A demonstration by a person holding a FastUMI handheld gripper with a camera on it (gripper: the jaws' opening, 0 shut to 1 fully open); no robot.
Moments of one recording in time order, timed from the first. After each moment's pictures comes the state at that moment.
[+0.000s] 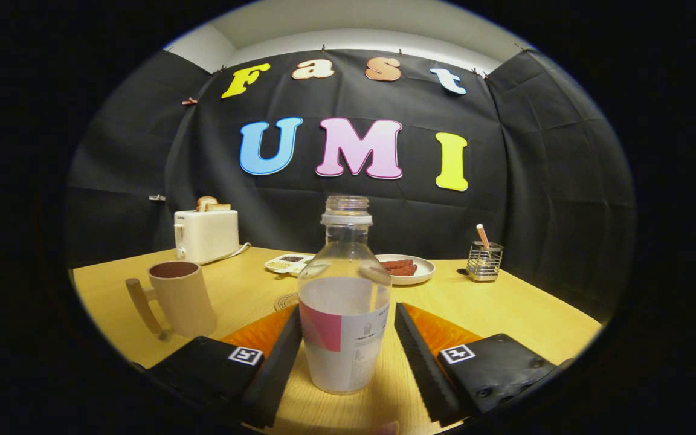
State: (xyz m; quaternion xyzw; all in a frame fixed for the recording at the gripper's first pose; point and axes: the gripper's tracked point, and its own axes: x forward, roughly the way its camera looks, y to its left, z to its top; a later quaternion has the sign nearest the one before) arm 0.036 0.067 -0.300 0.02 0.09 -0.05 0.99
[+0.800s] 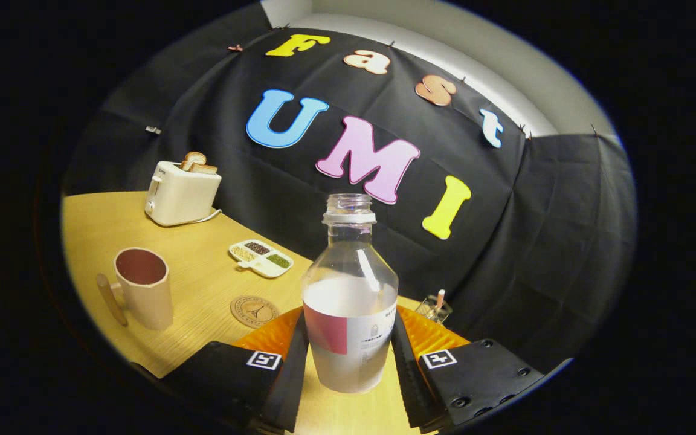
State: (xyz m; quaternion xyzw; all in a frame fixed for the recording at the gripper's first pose) arm 0.067 0.061 -0.196 -0.23 0.13 -0.09 0.96
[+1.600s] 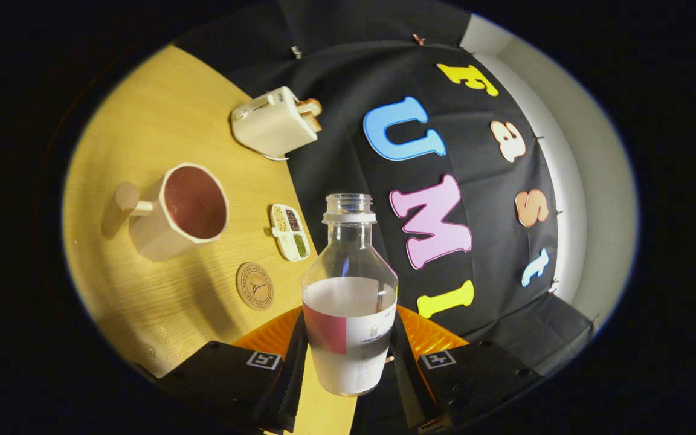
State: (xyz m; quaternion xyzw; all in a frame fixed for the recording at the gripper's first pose) arm 0.076 0.150 -0.228 -0.56 0.15 0.03 0.82
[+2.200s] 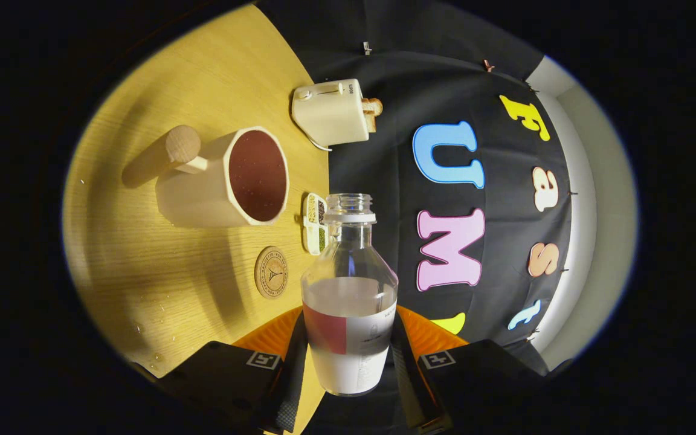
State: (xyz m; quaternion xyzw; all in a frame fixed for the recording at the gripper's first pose) arm 0.080 0.166 -0.257 -0.65 0.15 0.07 0.74
